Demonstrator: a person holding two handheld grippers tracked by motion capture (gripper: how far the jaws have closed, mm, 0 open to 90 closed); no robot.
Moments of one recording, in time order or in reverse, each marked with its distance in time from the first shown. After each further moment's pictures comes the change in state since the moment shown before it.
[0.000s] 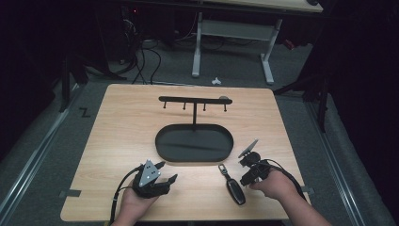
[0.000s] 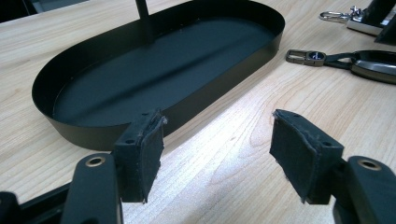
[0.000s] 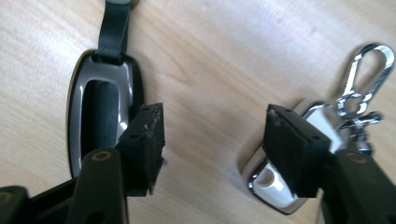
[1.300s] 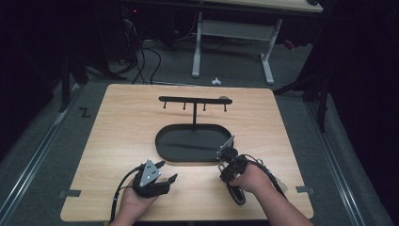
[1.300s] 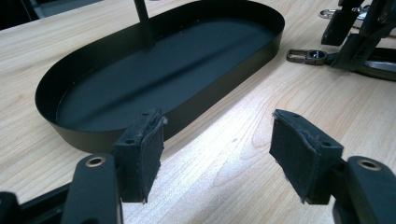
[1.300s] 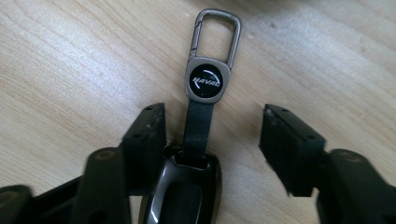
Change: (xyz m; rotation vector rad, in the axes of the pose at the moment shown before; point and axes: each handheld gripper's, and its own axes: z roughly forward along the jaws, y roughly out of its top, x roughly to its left) left arm 0.000 0.002 0.000 0.001 0.001 0.022; right arm 0.039 0.050 0.018 0.039 0.036 -0.031
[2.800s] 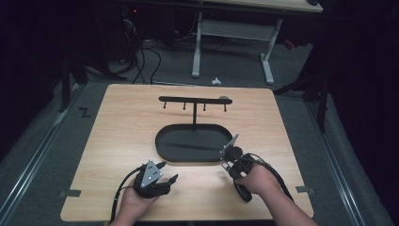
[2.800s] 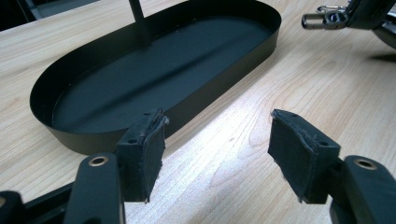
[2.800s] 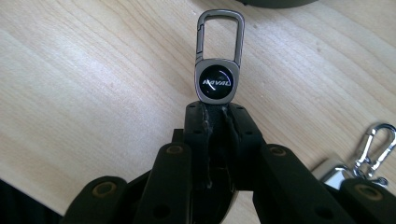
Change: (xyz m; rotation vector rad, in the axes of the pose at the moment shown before) left arm -0.002 0.000 0.001 0.004 -0.005 0.014; right arm 0.003 -0.016 -0.037 -0.055 -0.035 -0.072
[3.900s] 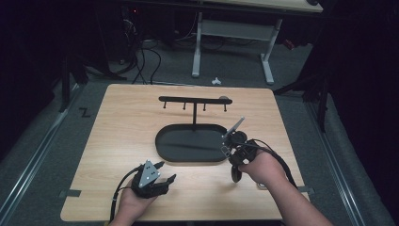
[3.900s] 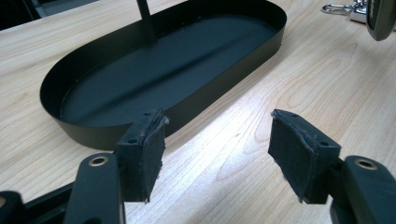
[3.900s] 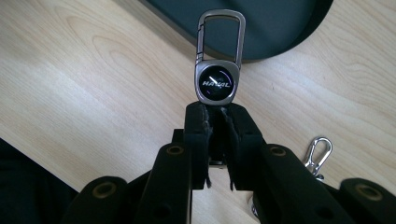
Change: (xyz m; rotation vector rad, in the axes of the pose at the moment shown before) left arm 0.004 -0.003 -0.005 0.002 0.017 -0.008; right arm -0.005 0.015 -0.062 -0.106 0.001 0.000
